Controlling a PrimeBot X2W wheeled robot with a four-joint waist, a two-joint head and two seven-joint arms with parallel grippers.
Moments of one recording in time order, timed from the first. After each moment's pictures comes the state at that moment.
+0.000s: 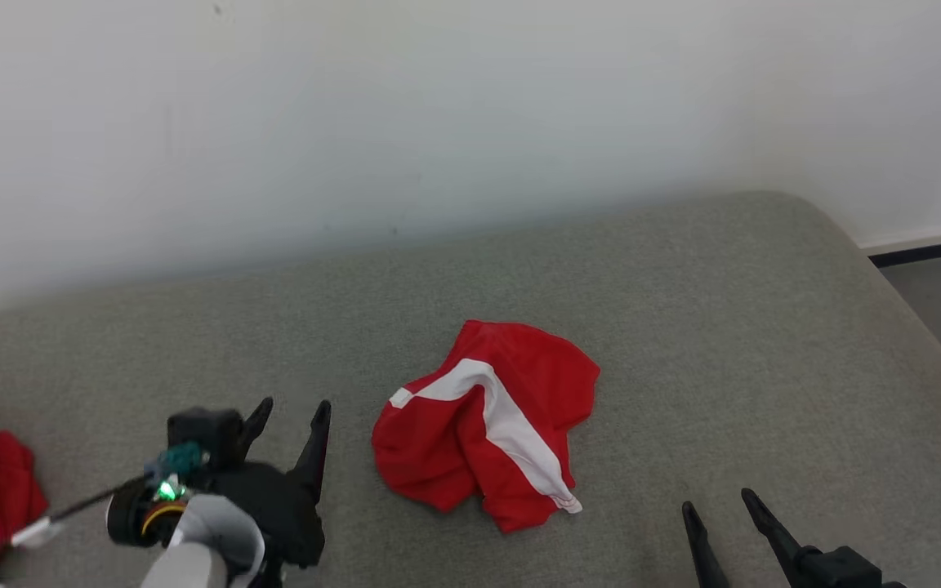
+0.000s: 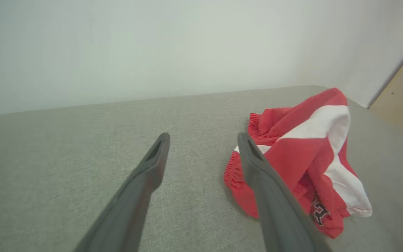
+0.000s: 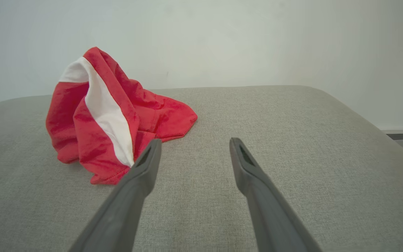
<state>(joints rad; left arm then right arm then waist) -0.26 0.12 -0.15 0.38 -0.31 -0.13 0.03 0.10 -0.12 0.13 0.14 0.13 0.13 -0.13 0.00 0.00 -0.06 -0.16</state>
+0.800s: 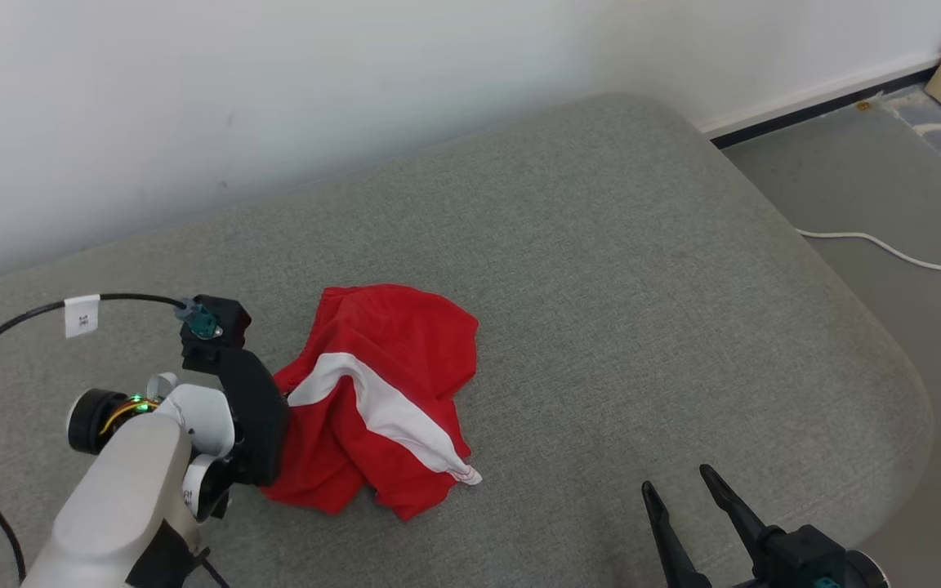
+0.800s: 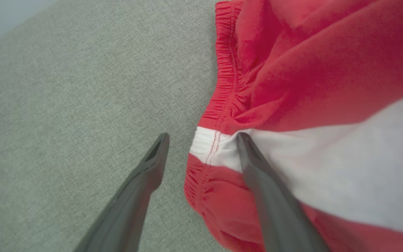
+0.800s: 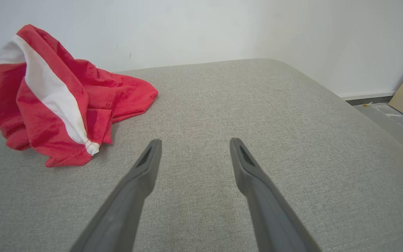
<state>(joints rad) -0.68 0.27 -0.43 0.73 -0.48 -0.13 0.55 0.04 -0.11 0.21 0.15 0.14 0.13 -0.15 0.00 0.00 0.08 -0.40</state>
